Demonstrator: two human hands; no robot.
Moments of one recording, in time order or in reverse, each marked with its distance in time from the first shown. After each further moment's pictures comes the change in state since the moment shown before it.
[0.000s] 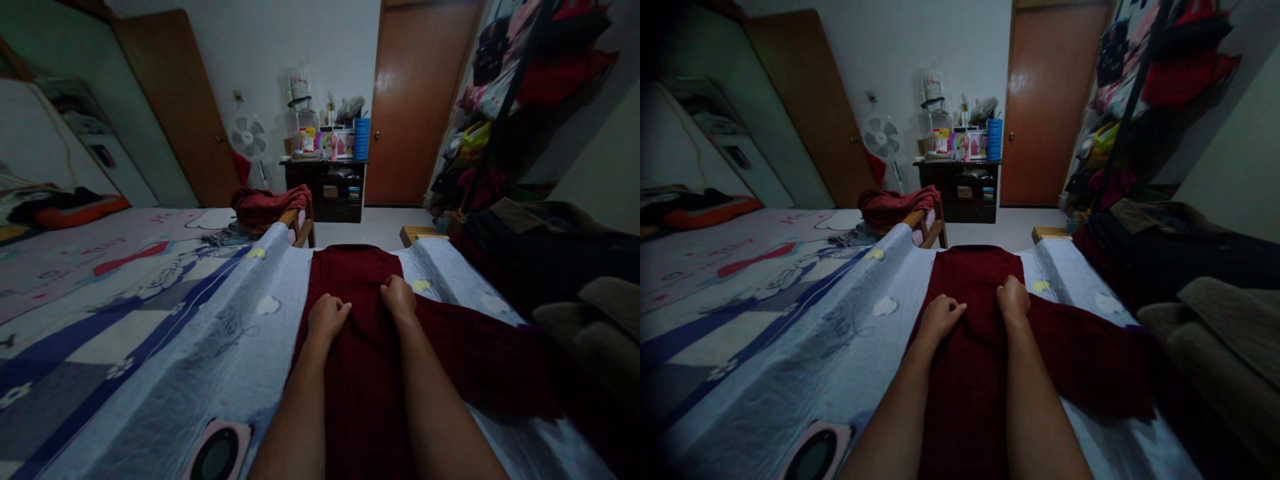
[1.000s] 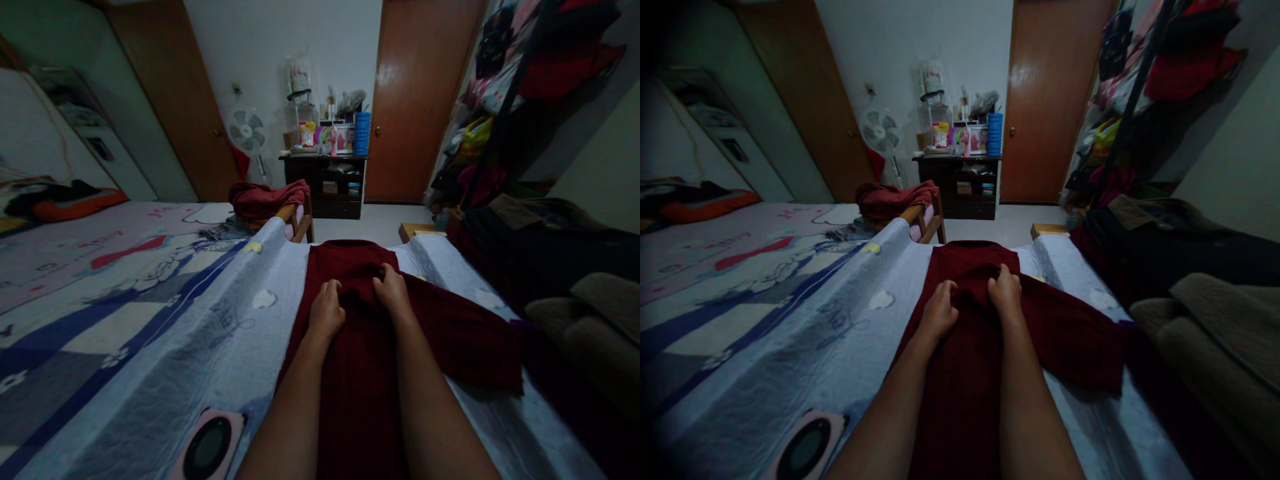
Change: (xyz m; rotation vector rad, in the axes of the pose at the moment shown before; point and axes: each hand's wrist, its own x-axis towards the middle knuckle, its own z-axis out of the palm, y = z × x) left_hand -0.006 0.006 0.010 -0.037 0.112 0.118; right_hand 0.002 0.004 0.004 0.191 0.033 -0.216
